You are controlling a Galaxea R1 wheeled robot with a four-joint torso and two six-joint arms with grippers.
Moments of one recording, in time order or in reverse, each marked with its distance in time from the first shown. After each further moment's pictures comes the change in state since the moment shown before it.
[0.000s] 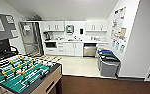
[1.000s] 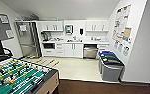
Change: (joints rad) left arm 0.000 -0.002 -0.001 0.000 0.001 0.000; right arm -0.001 -0.001 -0.002 0.000 0.000 0.000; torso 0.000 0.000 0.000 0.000
